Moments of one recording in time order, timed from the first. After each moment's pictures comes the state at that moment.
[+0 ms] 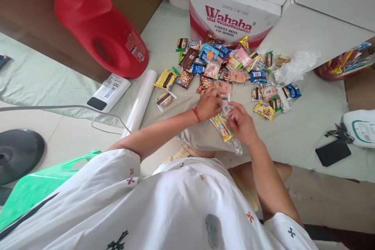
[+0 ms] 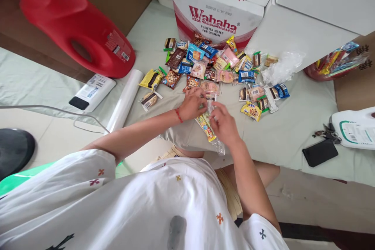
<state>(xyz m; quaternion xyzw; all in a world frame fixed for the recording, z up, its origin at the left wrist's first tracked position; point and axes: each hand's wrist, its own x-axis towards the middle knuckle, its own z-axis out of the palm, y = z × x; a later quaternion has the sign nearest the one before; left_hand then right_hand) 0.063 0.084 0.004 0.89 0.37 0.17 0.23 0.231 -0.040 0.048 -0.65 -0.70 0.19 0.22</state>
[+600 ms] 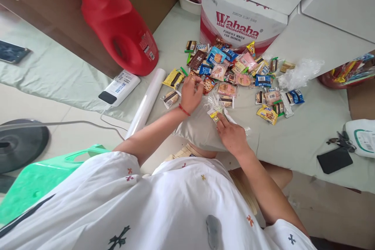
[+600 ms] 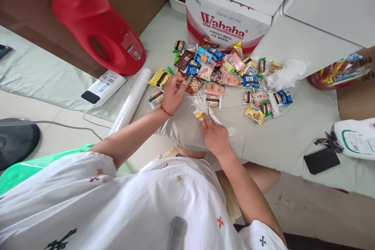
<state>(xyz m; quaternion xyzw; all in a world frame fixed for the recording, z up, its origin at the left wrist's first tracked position) 0.006 0.107 0.012 0.73 0.51 0.39 0.25 0.182 -0.063 0.028 -0.60 -0.80 0.05 0.00</state>
